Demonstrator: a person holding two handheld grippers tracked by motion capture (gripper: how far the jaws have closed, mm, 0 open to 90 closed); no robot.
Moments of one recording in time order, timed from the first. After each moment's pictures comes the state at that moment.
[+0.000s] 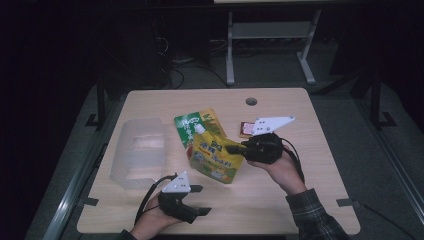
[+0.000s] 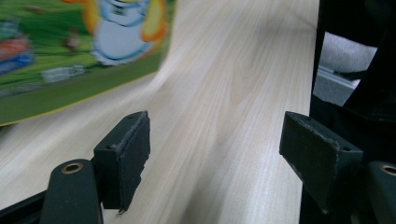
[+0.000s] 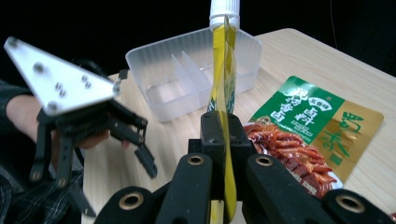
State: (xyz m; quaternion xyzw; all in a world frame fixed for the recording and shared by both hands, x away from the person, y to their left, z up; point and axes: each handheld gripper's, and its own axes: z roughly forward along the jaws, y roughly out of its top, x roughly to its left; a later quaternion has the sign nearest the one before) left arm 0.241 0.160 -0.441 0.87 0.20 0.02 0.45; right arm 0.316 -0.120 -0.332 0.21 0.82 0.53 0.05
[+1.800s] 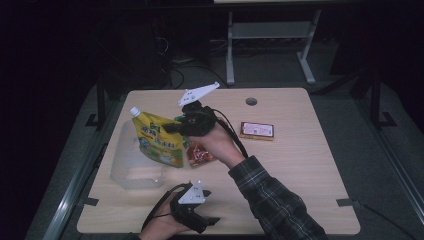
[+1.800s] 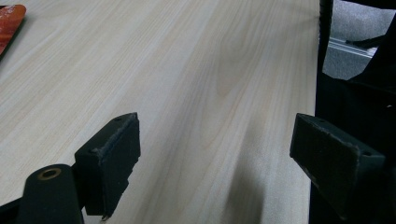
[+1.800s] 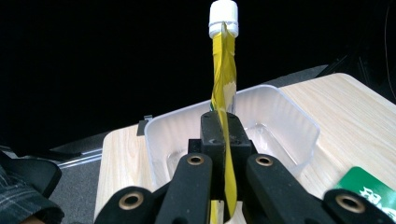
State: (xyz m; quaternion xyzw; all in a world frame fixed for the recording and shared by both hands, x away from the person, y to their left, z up) left arm 0.231 0.133 -0.456 0.89 0.16 0.04 0.42; right arm 0.362 0.029 -0.280 0.16 0.83 0.53 0.01
